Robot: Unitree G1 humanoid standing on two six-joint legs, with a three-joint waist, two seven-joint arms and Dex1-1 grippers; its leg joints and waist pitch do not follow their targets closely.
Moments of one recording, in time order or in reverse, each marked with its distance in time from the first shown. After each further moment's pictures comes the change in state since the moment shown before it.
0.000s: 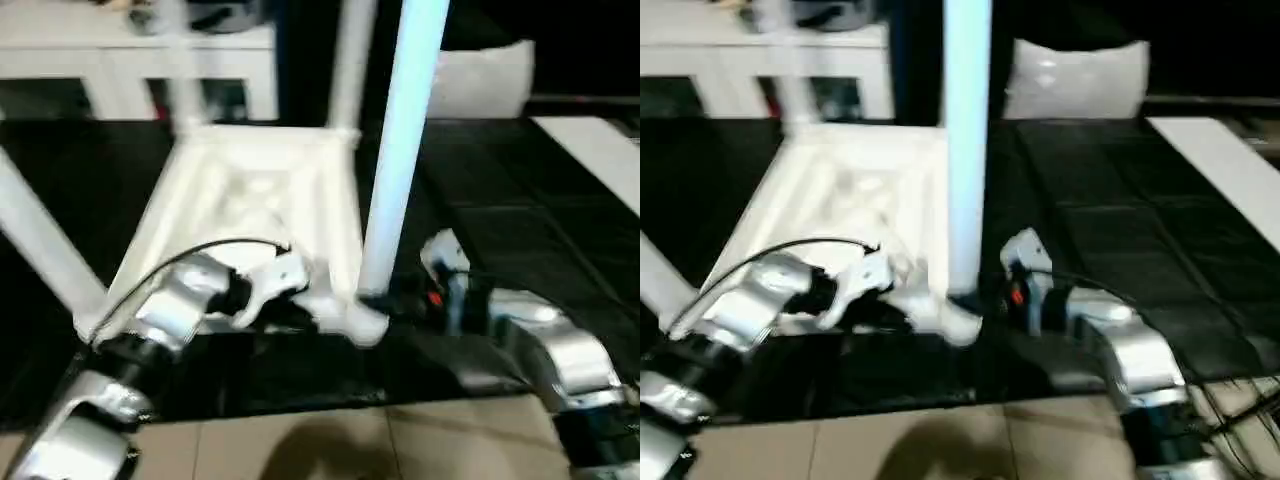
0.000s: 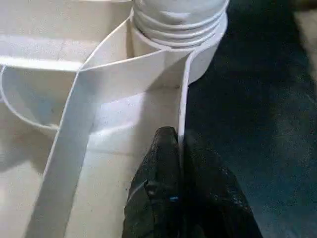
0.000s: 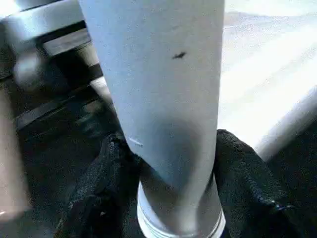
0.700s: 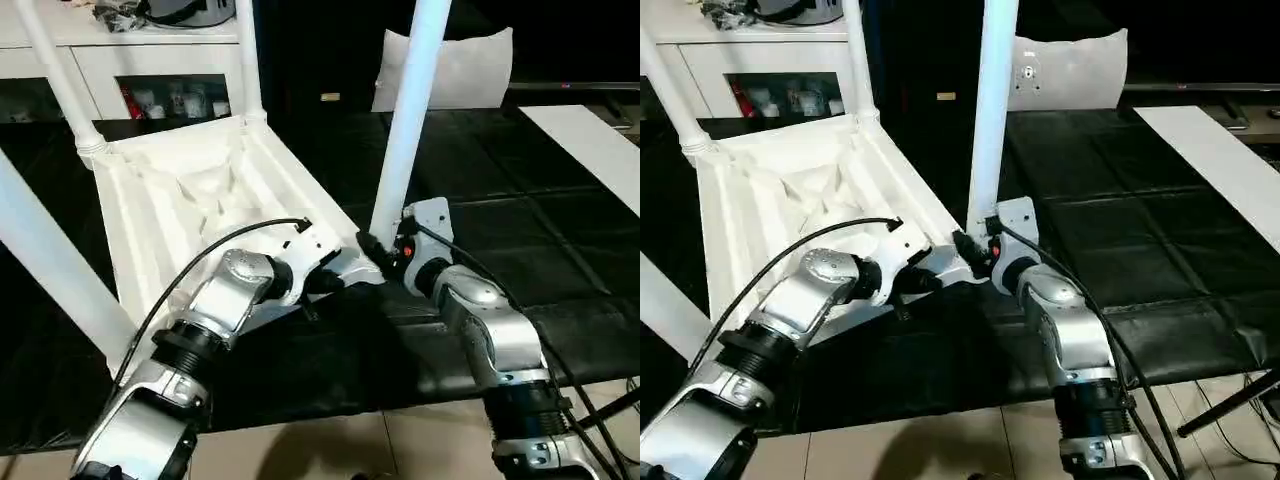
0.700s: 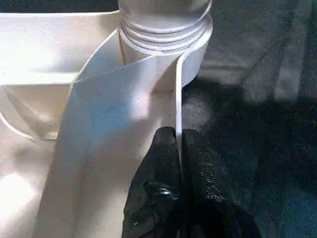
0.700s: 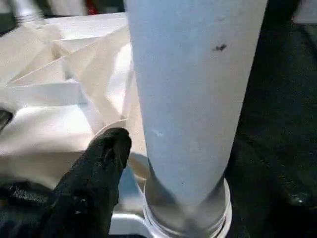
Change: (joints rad) left arm -0.048 -0.136 0.043 0.042 0.033 0.099 0.273; right arm -0.069 0.167 -0.040 0.093 -0.132 -0.085 -0.371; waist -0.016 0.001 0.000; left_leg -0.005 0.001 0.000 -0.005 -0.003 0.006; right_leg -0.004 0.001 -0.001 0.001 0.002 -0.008
